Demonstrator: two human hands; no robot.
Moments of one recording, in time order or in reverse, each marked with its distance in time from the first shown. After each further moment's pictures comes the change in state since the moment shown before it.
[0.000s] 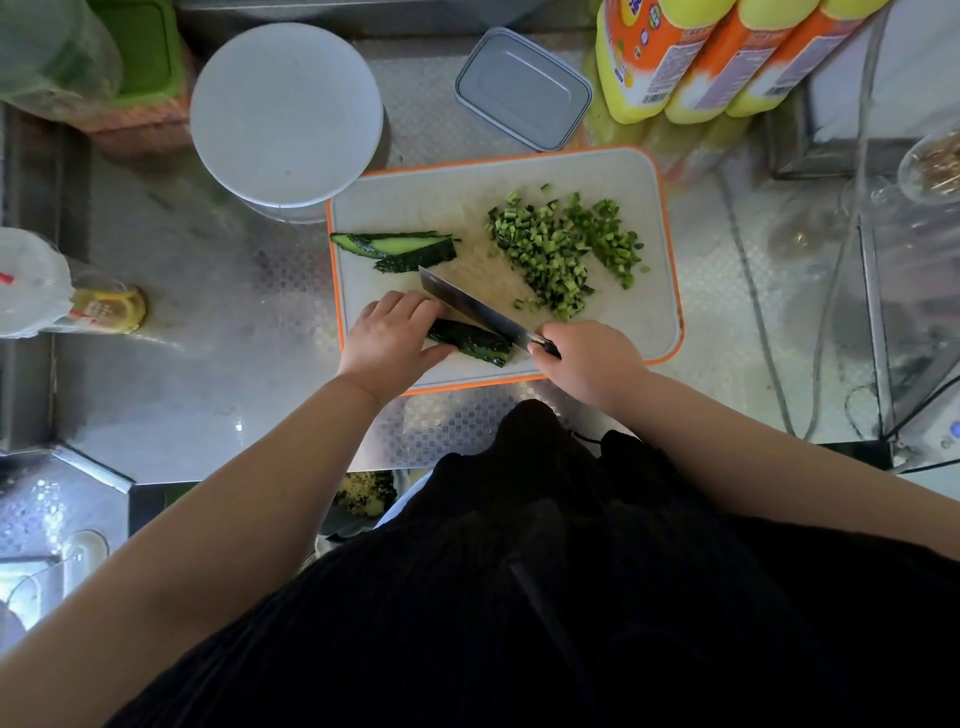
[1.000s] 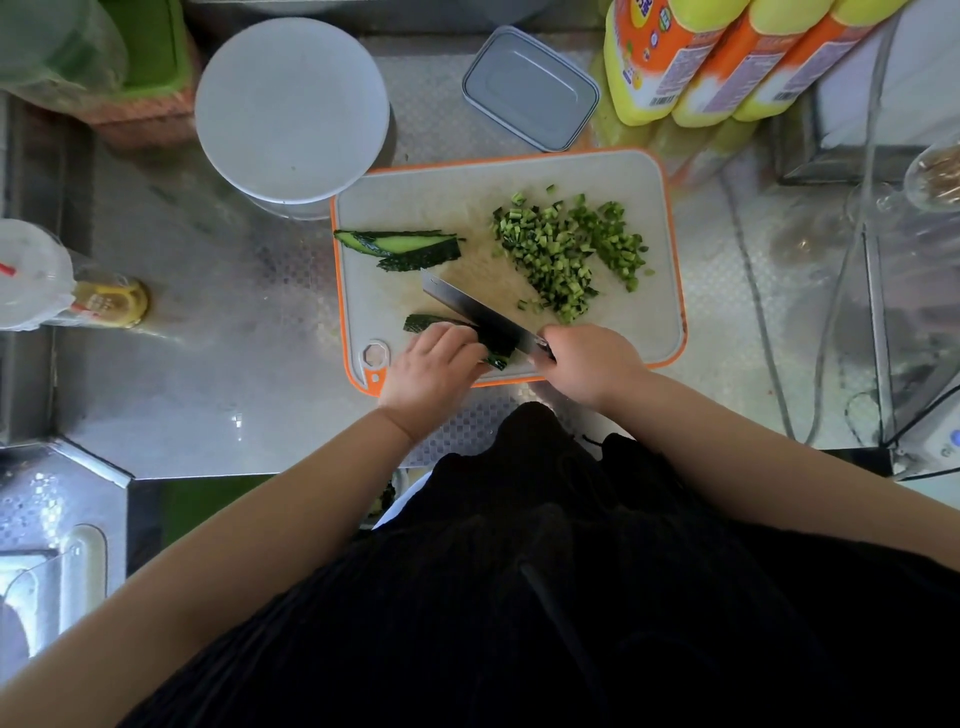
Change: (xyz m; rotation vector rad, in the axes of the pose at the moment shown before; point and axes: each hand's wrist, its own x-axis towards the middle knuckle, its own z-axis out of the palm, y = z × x) left_hand -0.019 0.039 0.033 -0.086 0.270 0.193; right_hand 0.006 -0.006 -0.004 -0.059 -0.125 0.042
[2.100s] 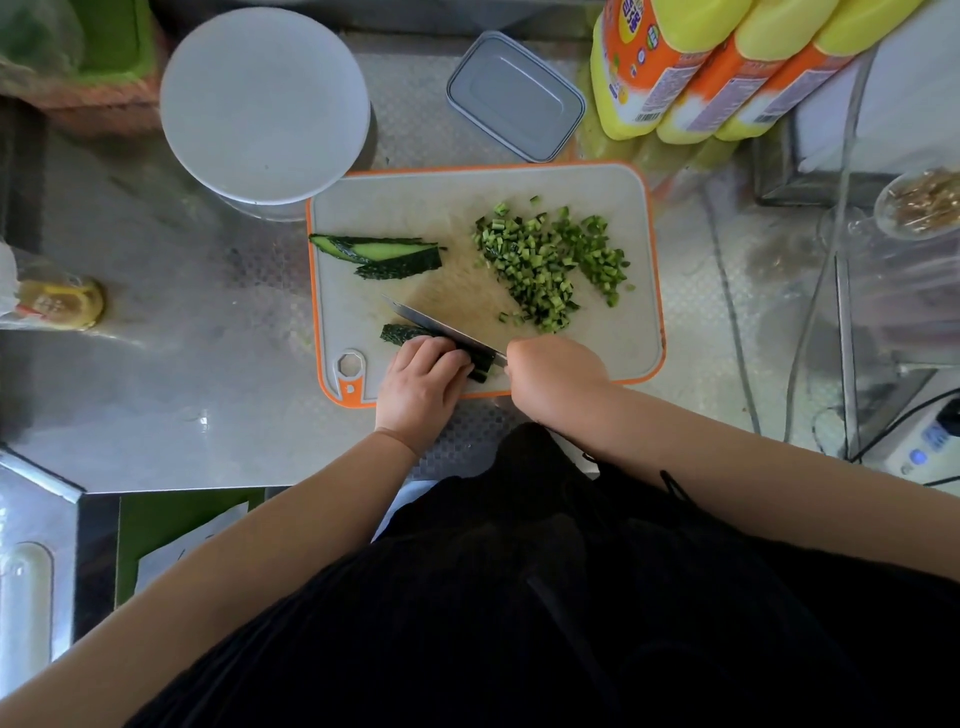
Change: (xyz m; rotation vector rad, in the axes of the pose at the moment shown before) left_hand 0.000 0.012 0.026 -0.175 0.154 -0.235; right_hand -0.008 -0.032 -0.026 -0.157 -0.120 0.023
